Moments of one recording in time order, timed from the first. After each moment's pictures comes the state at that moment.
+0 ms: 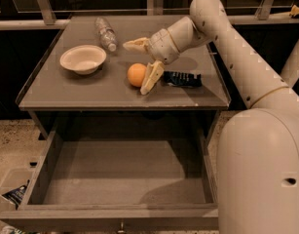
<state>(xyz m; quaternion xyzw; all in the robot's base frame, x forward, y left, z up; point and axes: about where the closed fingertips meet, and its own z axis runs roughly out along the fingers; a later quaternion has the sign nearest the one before) 0.679 0.024 0.856 -0.74 0.46 0.30 0.38</state>
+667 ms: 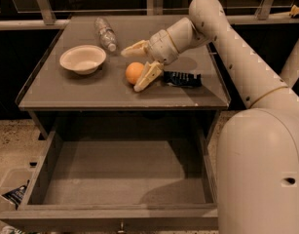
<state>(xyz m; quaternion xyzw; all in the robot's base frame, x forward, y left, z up) 0.678 0.025 0.853 -0.74 0.46 0.30 0.38</state>
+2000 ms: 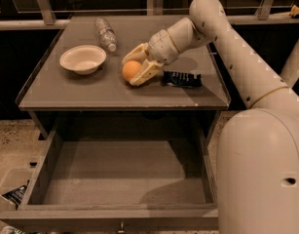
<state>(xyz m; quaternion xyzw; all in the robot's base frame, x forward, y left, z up) 0.678 0.025 0.852 -0.74 0.46 0.30 0.38</state>
